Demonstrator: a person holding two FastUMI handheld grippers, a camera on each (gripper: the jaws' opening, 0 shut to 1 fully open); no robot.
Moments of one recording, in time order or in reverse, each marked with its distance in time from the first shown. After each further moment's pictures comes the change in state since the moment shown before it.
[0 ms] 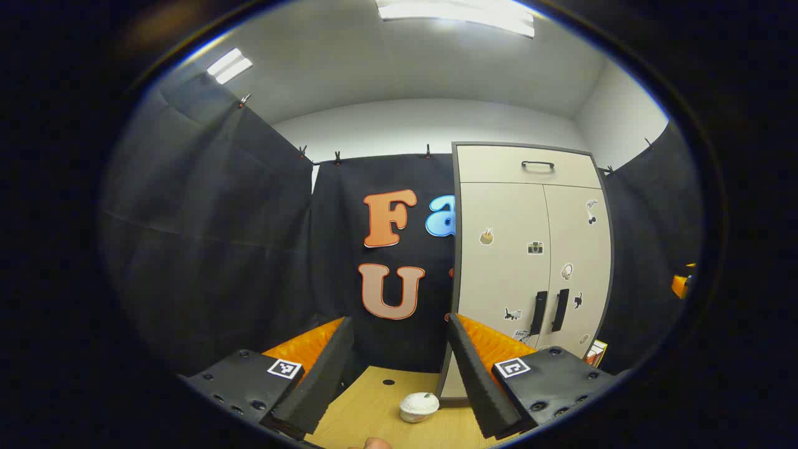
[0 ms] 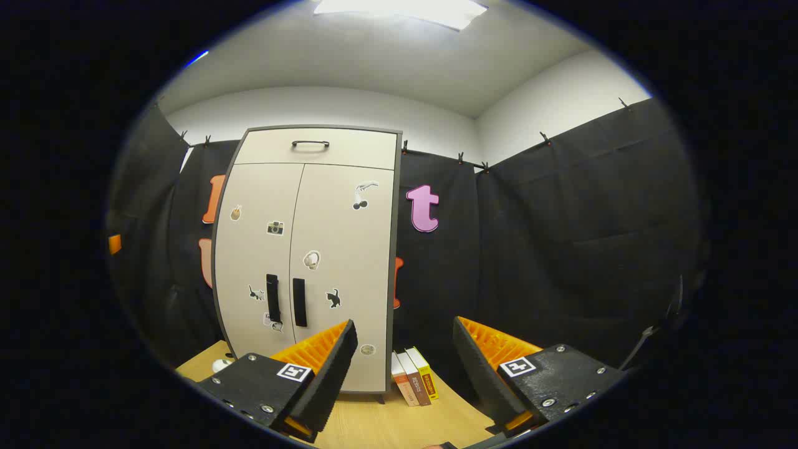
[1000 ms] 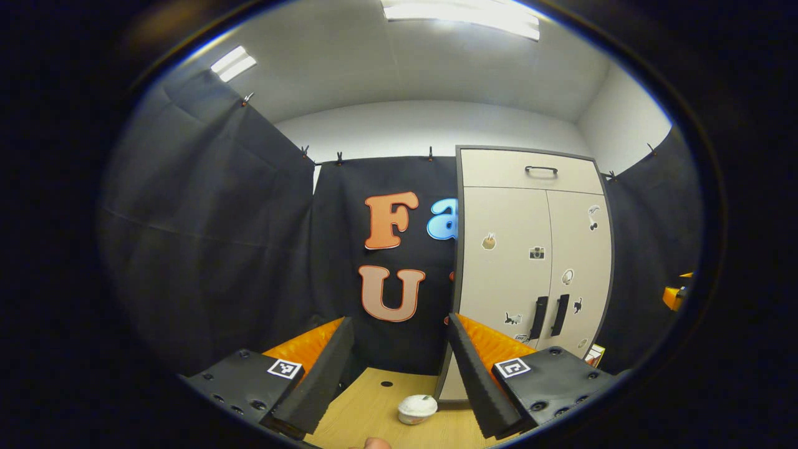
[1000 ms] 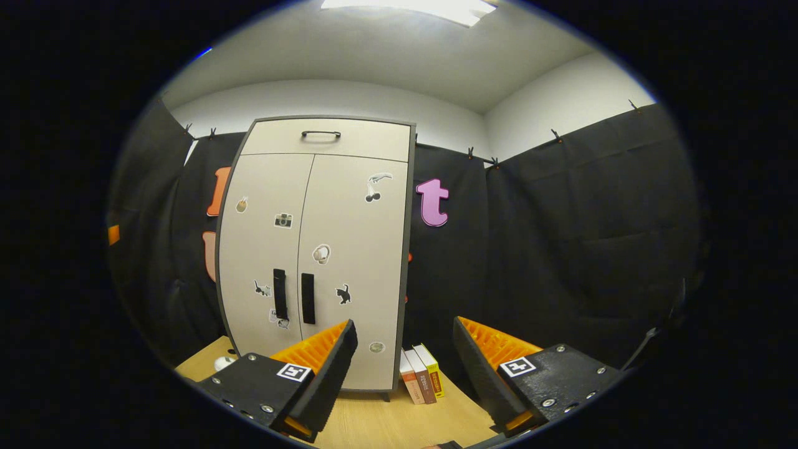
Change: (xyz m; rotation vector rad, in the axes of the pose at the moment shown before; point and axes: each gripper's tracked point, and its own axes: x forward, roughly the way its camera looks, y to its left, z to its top) left arm 0.000 0.003 0.008 -0.022 -0.006 -0.003; right arm 0.020 0.033 -0.006 -0.017 0.036 0.023
